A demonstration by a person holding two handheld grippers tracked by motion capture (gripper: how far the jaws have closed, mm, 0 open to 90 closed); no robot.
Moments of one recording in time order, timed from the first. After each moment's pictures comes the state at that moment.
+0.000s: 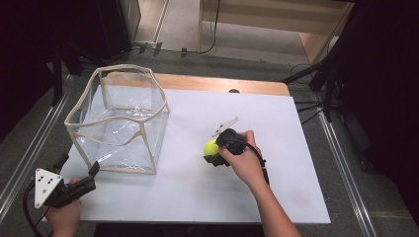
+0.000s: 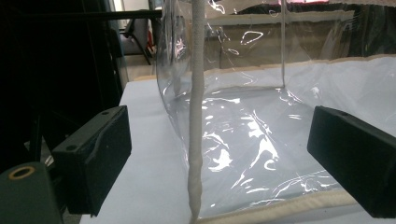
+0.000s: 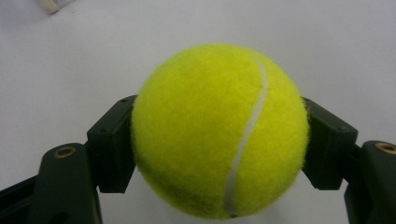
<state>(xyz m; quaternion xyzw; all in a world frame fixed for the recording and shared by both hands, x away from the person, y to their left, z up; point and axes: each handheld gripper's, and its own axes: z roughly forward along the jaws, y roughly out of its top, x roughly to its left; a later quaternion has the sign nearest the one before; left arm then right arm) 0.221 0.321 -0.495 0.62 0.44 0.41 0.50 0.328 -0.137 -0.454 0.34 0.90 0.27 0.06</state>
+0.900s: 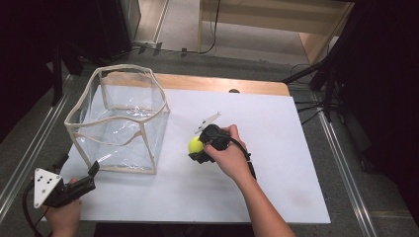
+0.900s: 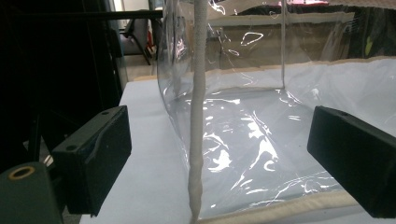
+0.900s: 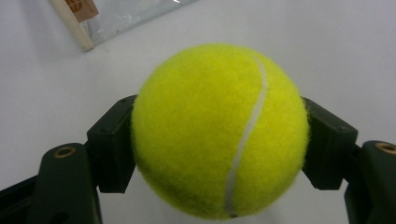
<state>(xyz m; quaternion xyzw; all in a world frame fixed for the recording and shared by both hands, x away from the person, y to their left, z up) 0.221 0.322 -0.495 0.62 0.44 0.40 0.51 0.341 -0.096 -0.445 0.29 0.91 0.28 0.05</state>
